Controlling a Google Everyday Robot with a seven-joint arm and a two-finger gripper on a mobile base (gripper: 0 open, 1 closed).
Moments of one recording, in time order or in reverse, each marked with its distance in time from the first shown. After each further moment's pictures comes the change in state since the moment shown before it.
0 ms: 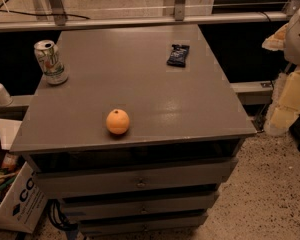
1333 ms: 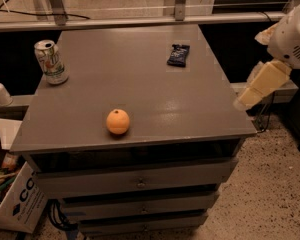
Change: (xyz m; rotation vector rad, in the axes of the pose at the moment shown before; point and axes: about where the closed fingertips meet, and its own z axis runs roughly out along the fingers) arm -0.014 -0.060 0.038 0.103 -0.225 0.165
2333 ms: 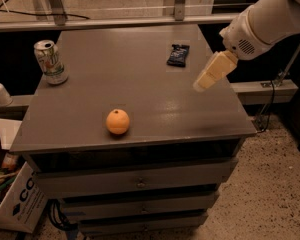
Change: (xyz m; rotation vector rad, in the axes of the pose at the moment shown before) arm -0.058 -0.041 0.076 0.002 -0.122 0.052
